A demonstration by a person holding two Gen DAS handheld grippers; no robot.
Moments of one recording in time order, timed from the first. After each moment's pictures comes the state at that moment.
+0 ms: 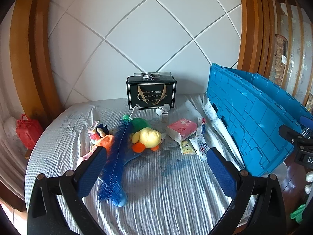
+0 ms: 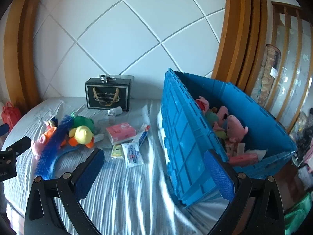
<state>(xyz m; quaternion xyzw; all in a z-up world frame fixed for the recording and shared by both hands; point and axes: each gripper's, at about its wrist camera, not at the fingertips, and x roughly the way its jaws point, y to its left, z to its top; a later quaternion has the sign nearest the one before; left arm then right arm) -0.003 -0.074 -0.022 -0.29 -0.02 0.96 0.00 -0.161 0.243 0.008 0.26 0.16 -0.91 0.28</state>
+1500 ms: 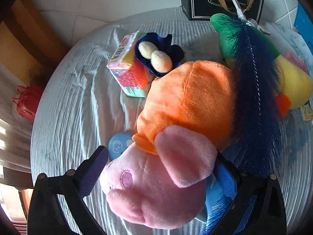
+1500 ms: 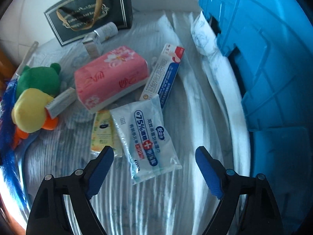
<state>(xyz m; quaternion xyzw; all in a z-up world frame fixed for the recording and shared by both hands) -0.226 -0.274 -0.255 -0.56 -0.02 0.81 -0.19 -0.367 0.058 -0.243 0.55 0.19 -0.77 0.27</state>
